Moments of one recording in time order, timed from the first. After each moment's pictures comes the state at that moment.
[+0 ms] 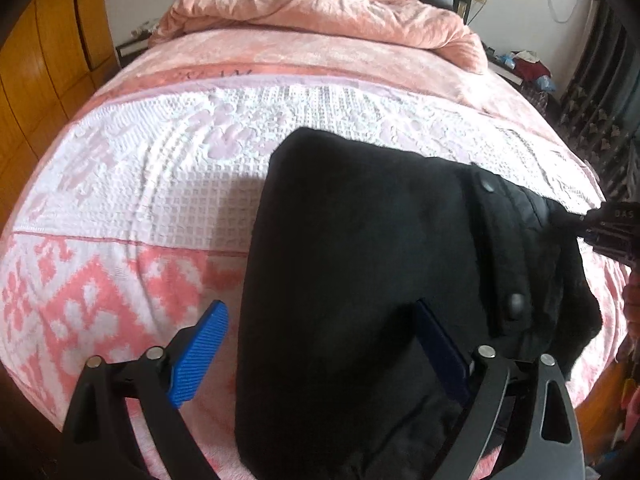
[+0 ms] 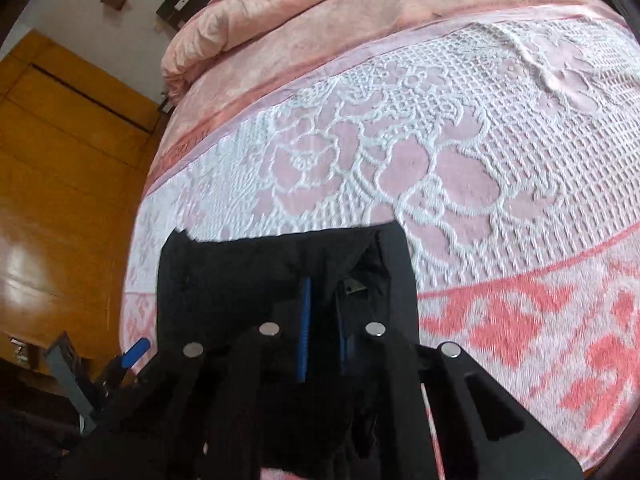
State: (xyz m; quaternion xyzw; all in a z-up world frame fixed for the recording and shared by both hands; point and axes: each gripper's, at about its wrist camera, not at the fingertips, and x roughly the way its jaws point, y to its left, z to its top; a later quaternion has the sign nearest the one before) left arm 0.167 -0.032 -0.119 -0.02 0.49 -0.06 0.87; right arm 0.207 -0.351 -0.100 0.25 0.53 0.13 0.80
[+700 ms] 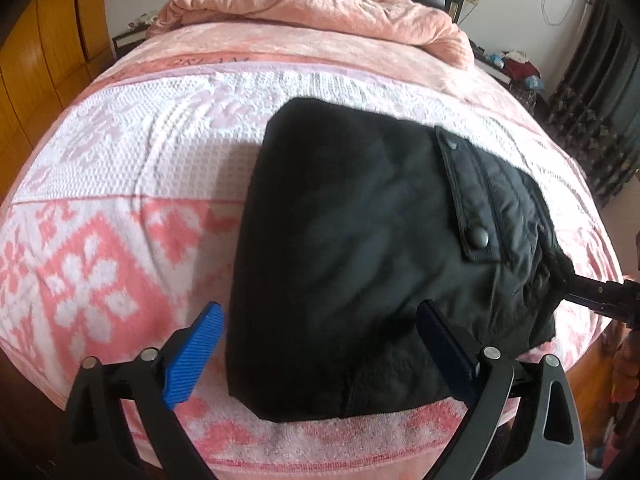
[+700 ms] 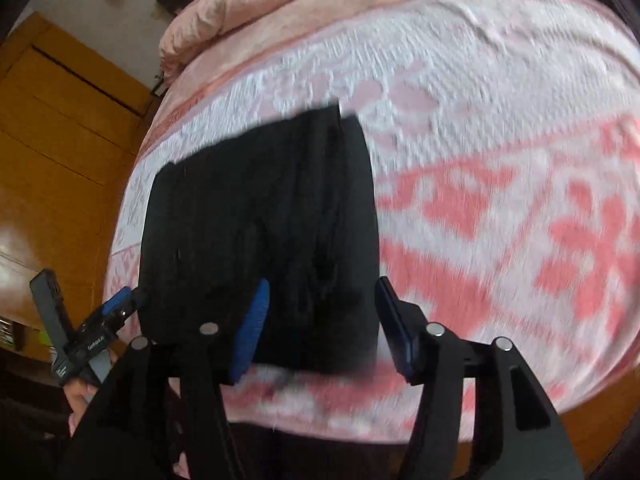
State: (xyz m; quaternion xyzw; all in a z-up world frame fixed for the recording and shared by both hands) left arm 0.113 -0.027 -0.120 -0.03 0.50 -0.08 0.86; right arm 0.097 -0.359 -0.109 0.23 0.54 0.12 0.80
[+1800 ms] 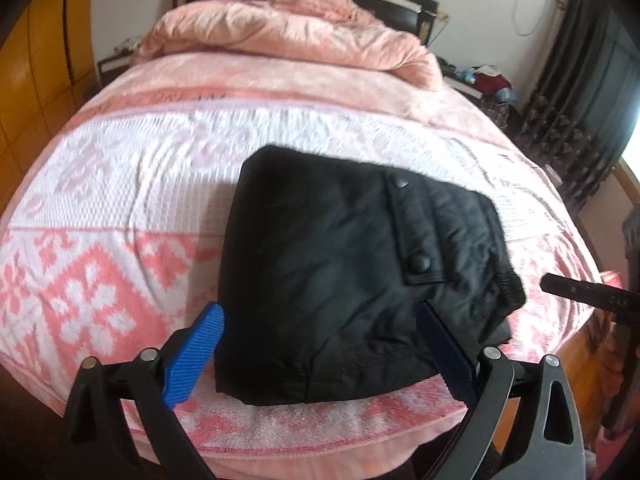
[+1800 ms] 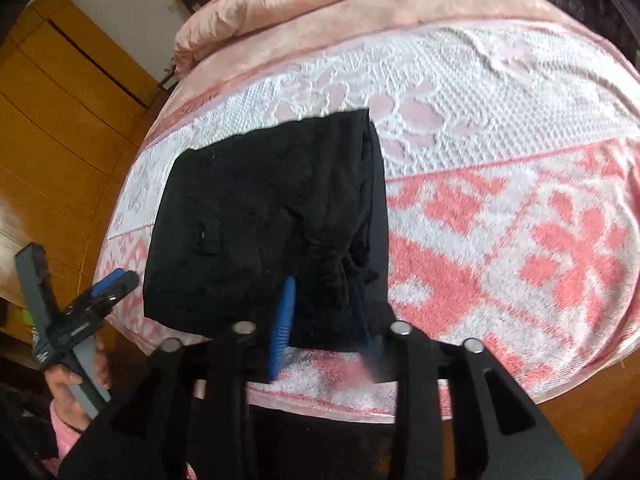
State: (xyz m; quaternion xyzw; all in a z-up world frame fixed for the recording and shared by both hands) left arm 0.089 -0.037 -0.069 -0.03 0.44 -0.12 0.89; right arm 0.072 -0.346 -0.073 0.18 0.51 0.12 0.83
